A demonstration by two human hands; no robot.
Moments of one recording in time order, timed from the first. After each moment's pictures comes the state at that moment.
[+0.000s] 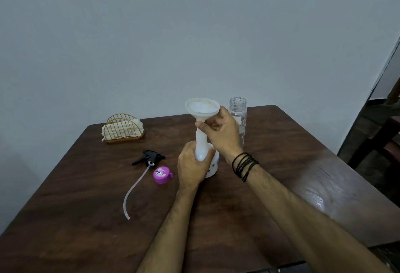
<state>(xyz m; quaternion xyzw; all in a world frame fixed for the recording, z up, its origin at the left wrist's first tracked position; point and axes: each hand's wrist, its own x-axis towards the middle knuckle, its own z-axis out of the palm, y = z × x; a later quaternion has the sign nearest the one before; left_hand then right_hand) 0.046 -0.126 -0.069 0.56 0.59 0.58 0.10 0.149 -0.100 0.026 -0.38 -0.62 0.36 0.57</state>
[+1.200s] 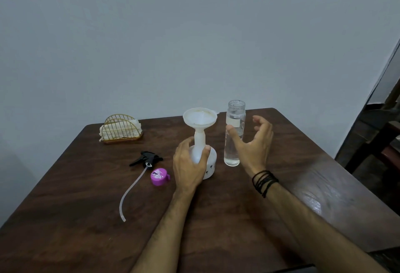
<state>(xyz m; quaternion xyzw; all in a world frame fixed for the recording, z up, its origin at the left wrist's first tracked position) 0.049 -0.130 -0.061 0.54 0.61 0.58 0.06 0.211 -0.102 -0.009 -0.53 -0.55 0.13 0.63</state>
